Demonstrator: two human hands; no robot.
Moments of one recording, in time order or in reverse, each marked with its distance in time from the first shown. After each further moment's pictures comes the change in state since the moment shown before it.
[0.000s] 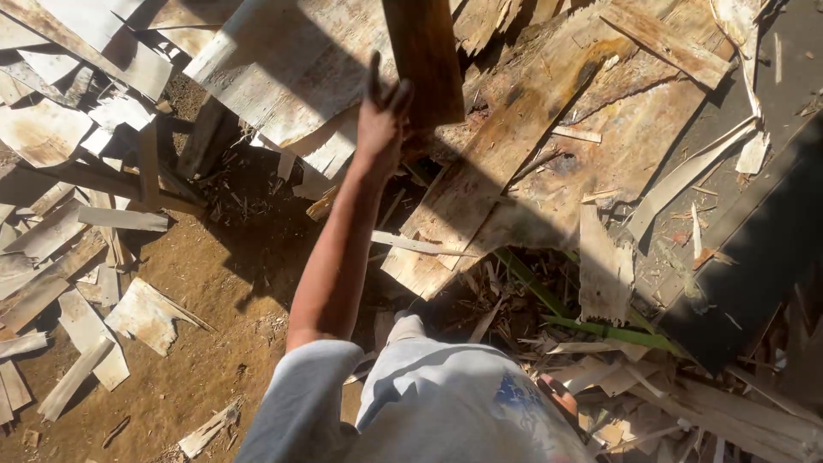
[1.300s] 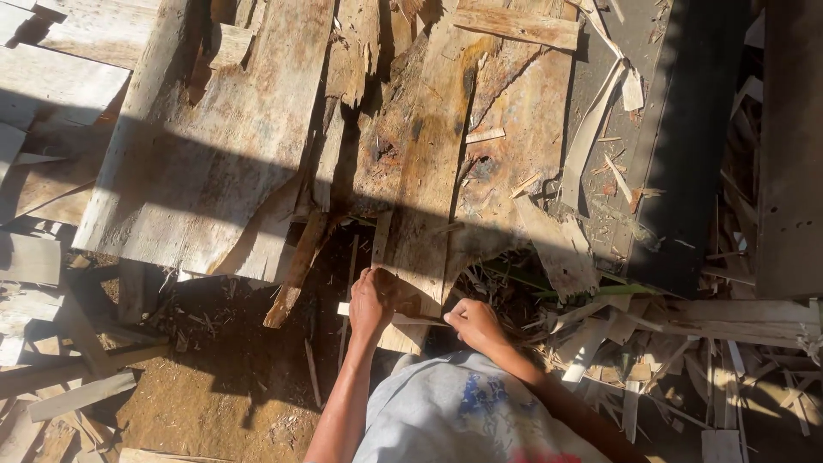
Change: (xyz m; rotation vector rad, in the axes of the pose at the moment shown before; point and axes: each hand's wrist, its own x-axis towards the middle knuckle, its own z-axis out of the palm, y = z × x) left_hand -0.152 -0.069 0.038 0.619 -0.188 0.156; right_hand -0.059 -0.215 0.290 -0.545 -0.125 -0.227
